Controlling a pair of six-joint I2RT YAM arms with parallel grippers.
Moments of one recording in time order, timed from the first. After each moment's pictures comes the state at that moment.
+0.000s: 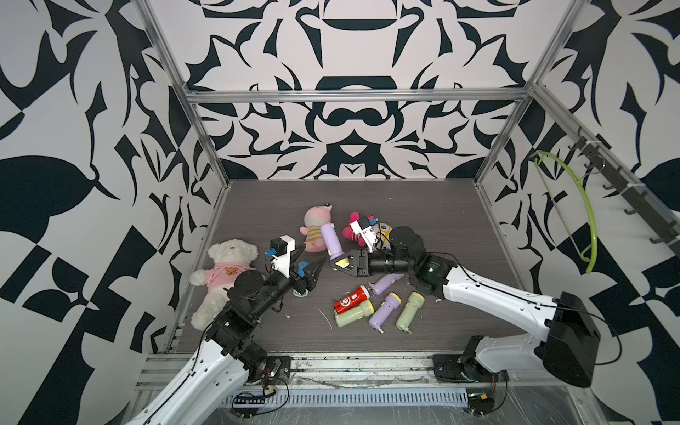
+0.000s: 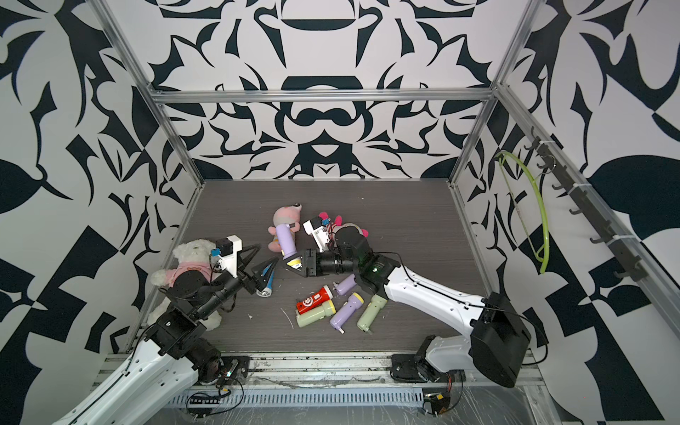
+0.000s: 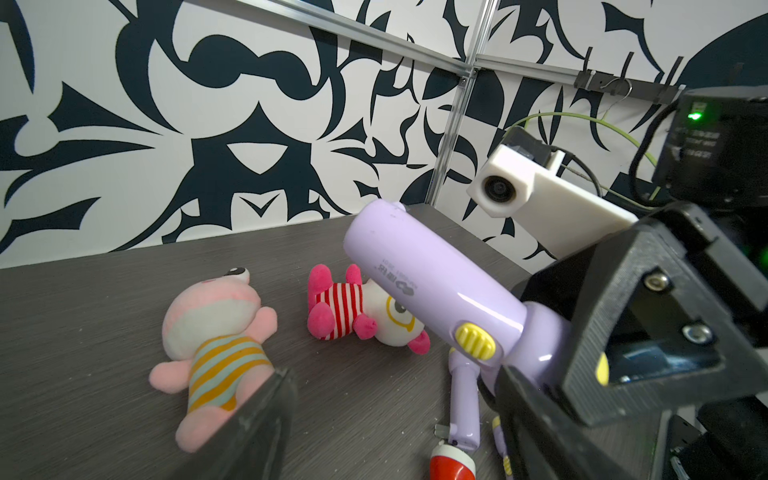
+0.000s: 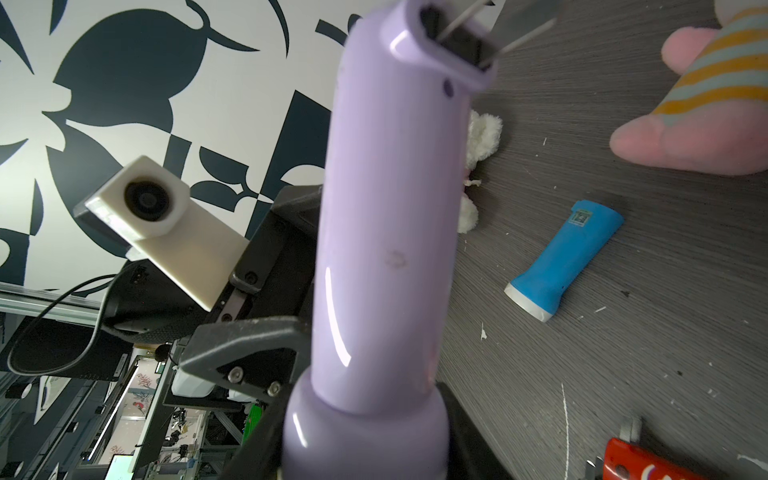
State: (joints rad) left arm -0.61 0.51 0.43 0.05 0.15 -0.21; right arm 0.86 1.32 0.92 0.14 -0.58 0.92
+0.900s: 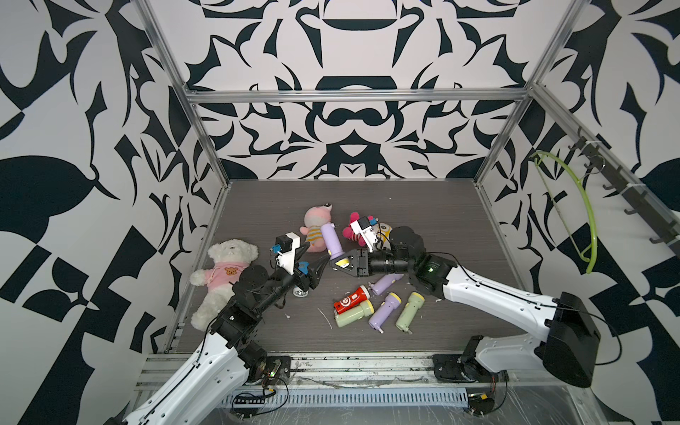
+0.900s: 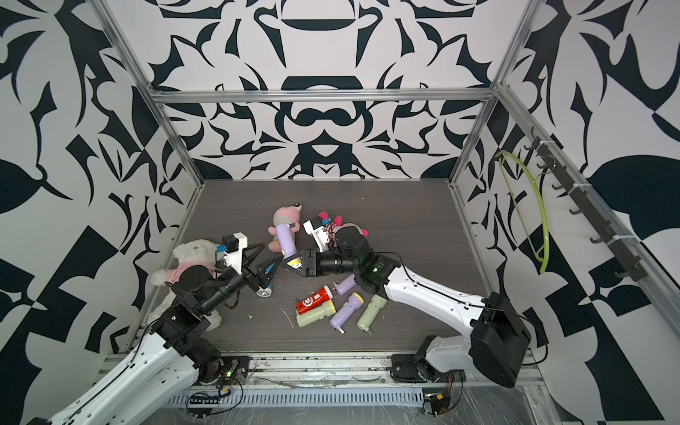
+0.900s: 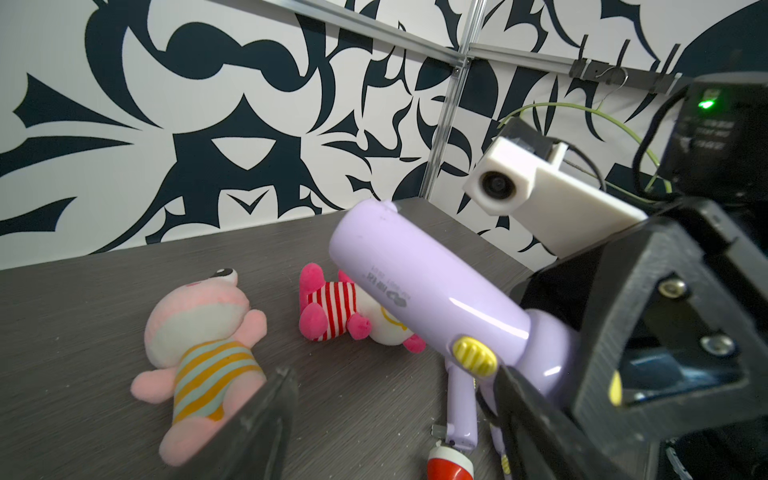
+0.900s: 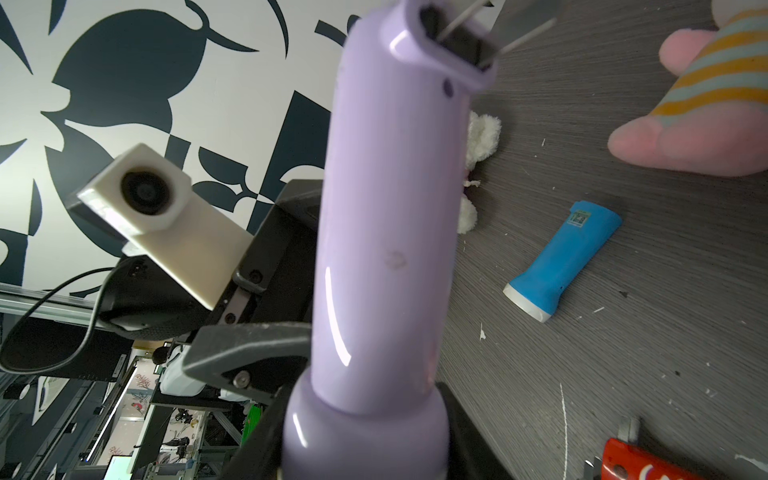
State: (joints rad) left arm -0.61 0.57 0.45 0.09 0.19 -0.21; right arm 0.86 1.32 0.92 0.14 -0.58 0.92
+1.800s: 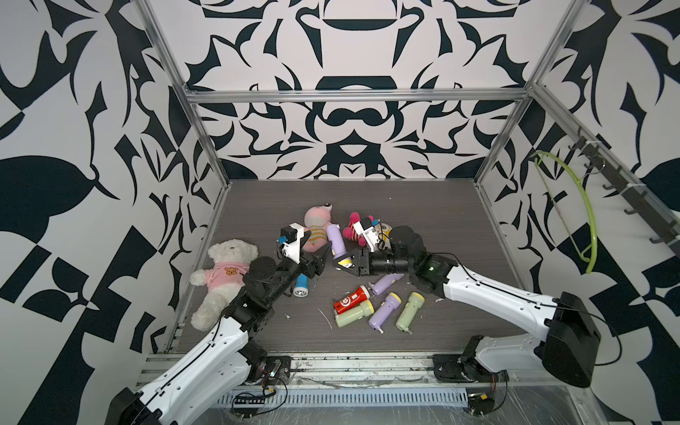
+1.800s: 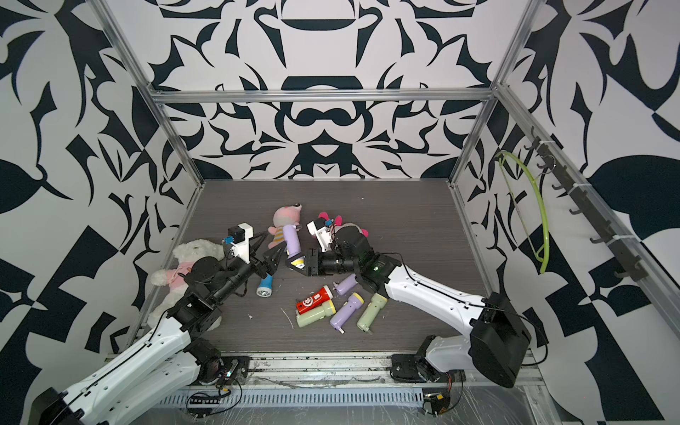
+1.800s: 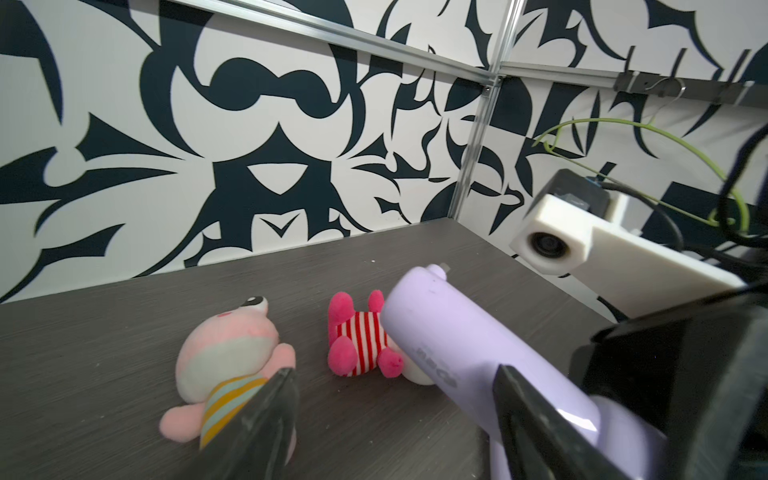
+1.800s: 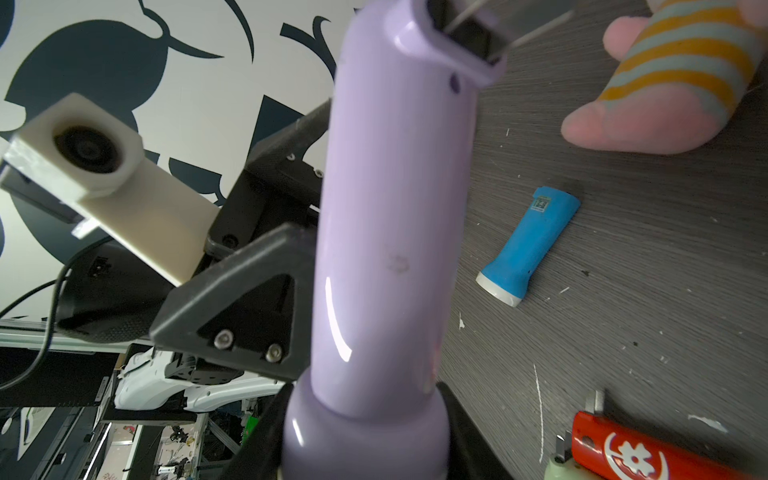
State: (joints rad) left arm -0.60 0.77 0.44 0.33 0.07 -0.17; right arm 0.85 1.32 0.91 0.08 -0.55 0.93
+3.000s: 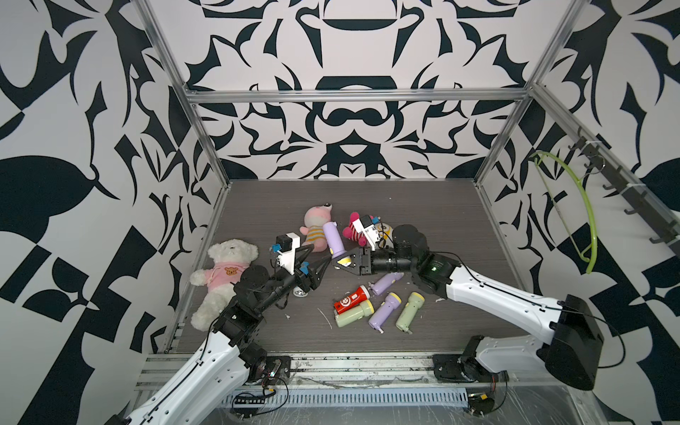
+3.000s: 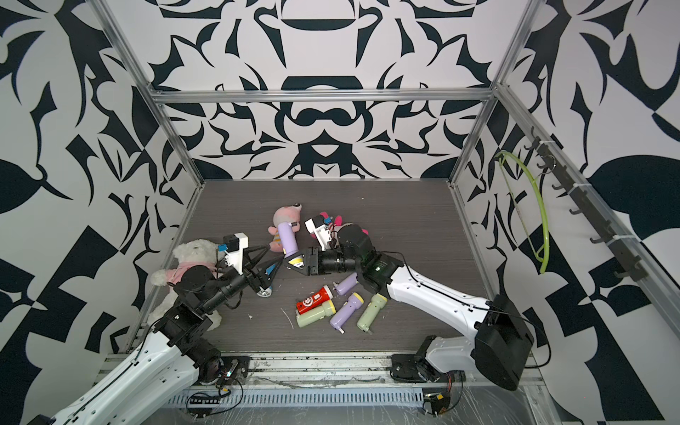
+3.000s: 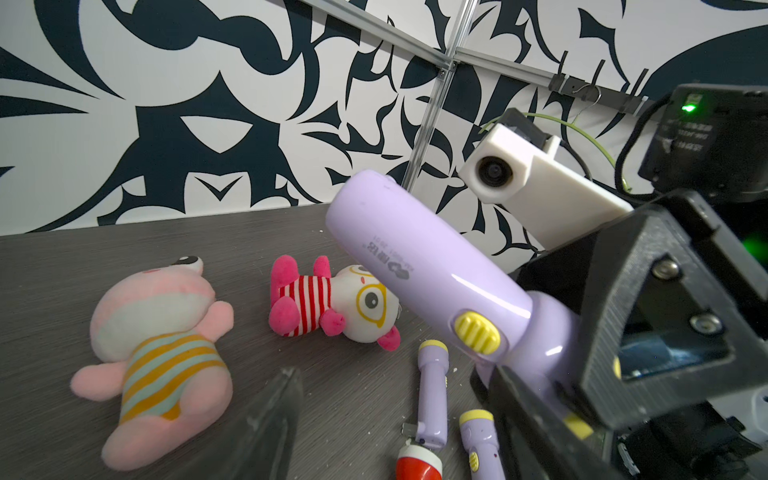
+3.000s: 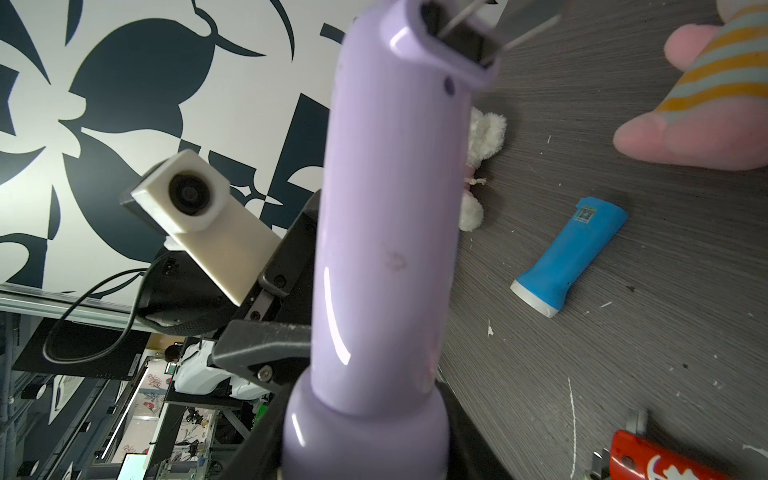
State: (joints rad) left arm -0.59 0.58 0.42 0.14 0.25 -0.30; right arm 0.85 1.30 0.93 0.11 -0.60 0.94
